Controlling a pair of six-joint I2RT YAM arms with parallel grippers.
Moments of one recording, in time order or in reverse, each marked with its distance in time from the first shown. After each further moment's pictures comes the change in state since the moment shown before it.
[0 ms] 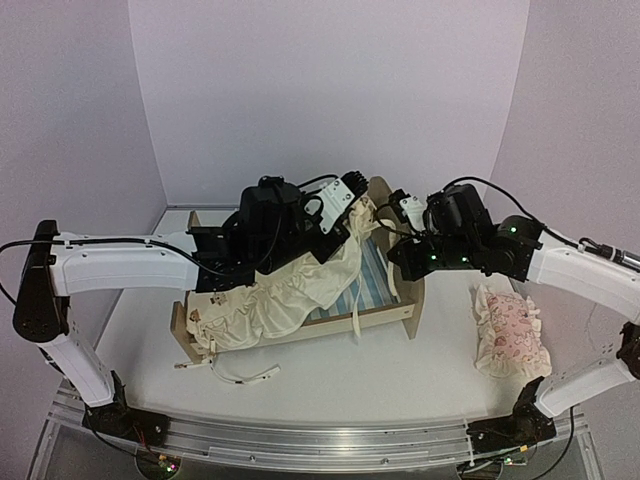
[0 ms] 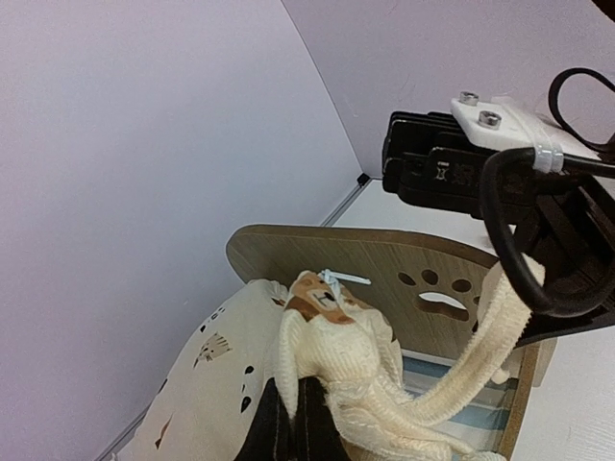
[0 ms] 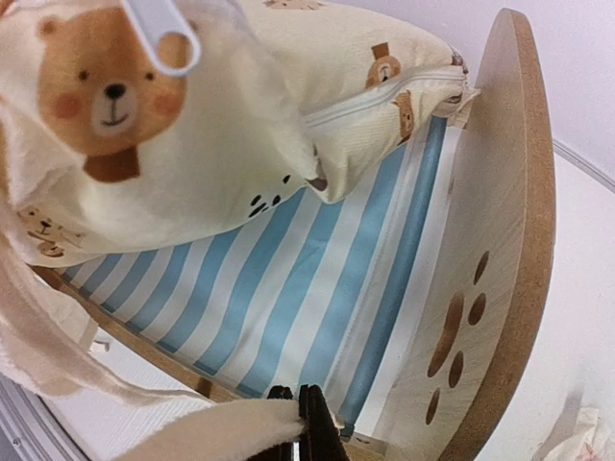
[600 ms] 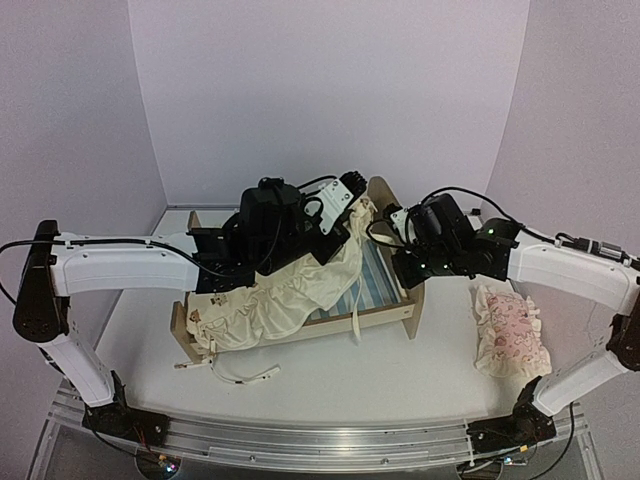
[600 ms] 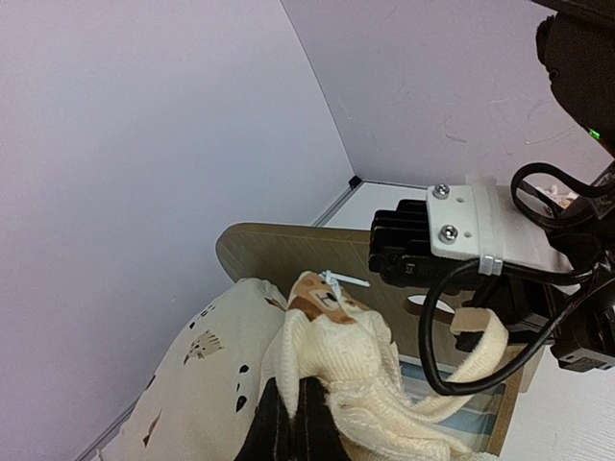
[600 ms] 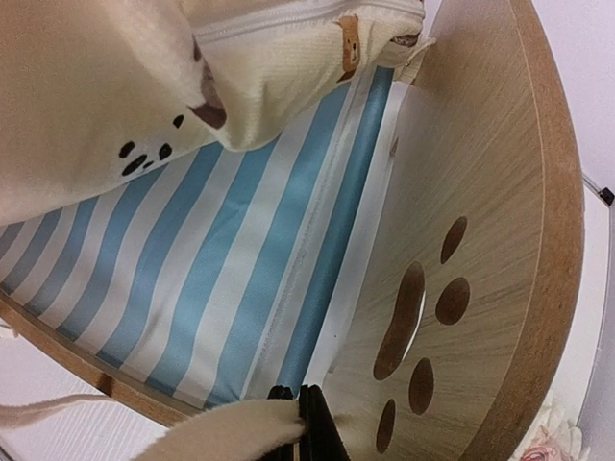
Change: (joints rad) left arm 0.000 0.000 -0.007 0.006 0.013 -0.039; right arm 0.000 0.093 -0.002 -0.035 0.157 -0.061
